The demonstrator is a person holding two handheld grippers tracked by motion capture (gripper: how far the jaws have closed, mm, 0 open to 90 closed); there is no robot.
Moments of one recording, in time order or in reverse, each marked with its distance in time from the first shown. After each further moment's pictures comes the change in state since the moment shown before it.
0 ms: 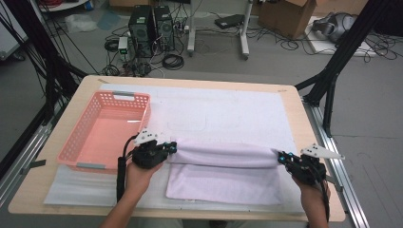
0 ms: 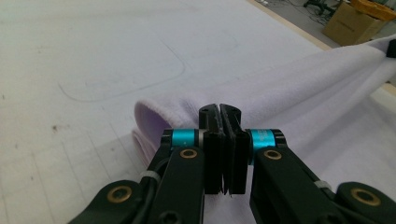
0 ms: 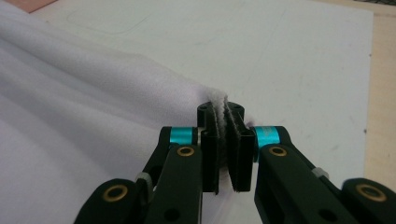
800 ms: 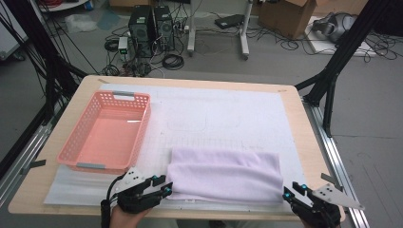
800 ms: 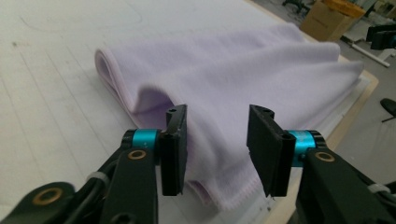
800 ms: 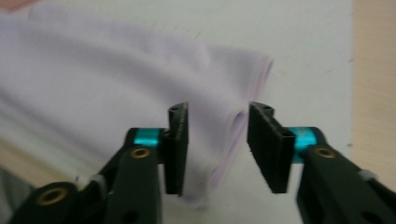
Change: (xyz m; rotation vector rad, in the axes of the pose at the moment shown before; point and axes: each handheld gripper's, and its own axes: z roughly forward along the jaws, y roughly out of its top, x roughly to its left) left arm -0.035 -0.052 -0.057 -0.022 -0.057 -0.013; right arm 0.038 -0.053 -0.066 -0.046 -0.073 0.042
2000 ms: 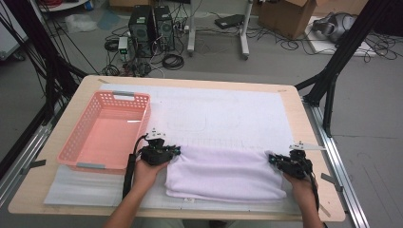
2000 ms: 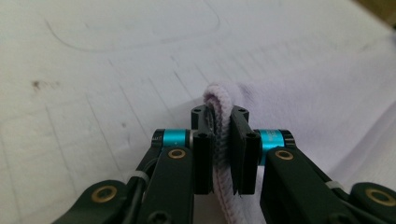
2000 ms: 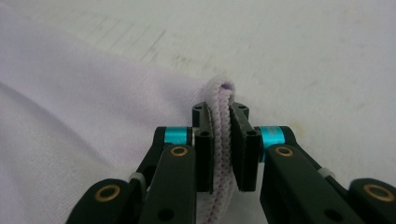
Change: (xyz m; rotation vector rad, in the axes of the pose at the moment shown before) left arm 0.078 0.039 0.111 0.113 0.120 -0.121; right arm -0.061 0.034 0.135 0.160 0.159 0.069
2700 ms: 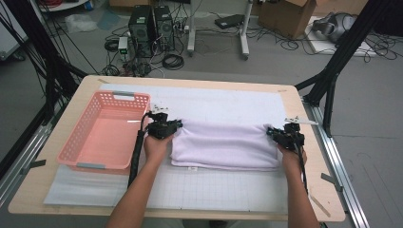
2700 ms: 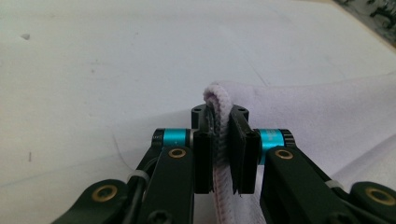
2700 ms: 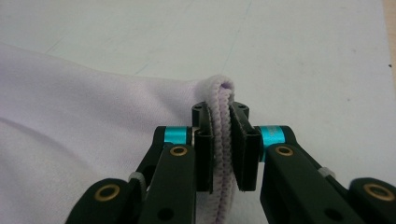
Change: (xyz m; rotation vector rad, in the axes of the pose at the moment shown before) left arm 0.027 0.057 0.047 -0.050 0.124 -0.035; right arm -0.025 0.062 0.049 -0.070 -0.139 0.033
